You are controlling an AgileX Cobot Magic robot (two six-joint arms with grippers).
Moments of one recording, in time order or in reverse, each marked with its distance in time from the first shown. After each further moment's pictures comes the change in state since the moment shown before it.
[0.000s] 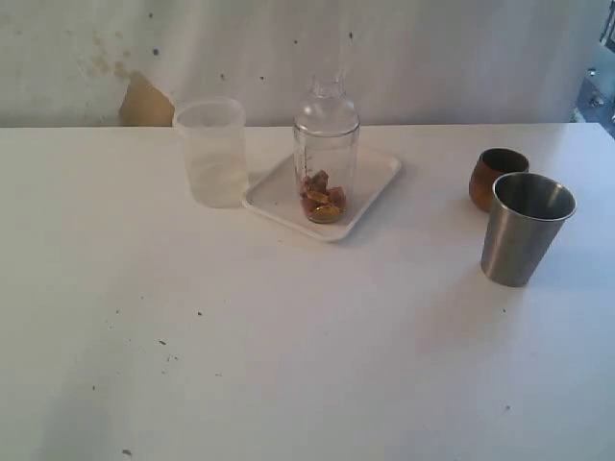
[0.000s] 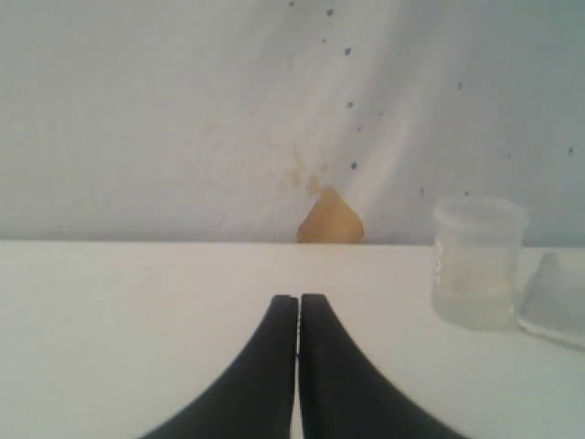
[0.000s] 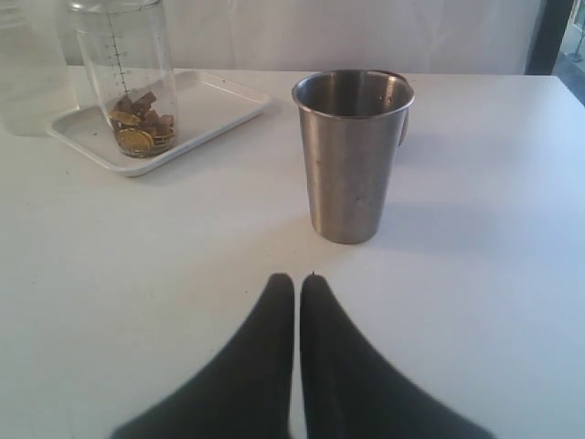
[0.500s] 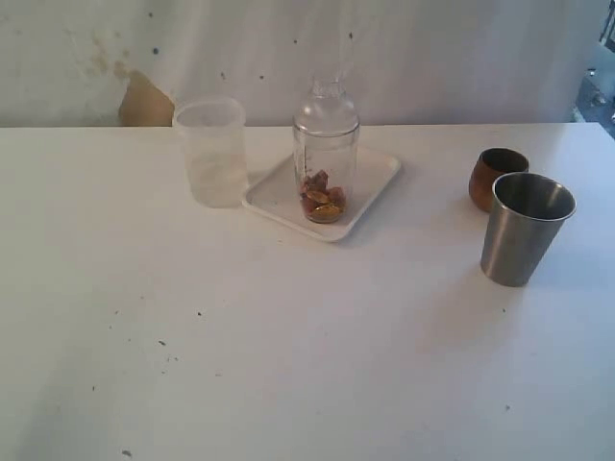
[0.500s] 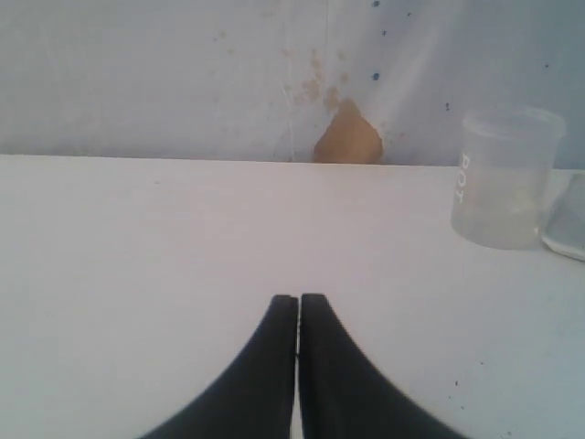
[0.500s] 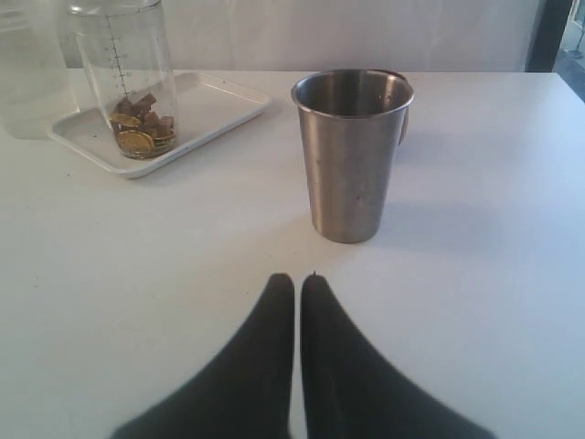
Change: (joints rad) left arm 0.026 0.000 0.086 0.064 0.061 -0.071; right arm 0.000 0.000 0.000 0.000 0.000 0.012
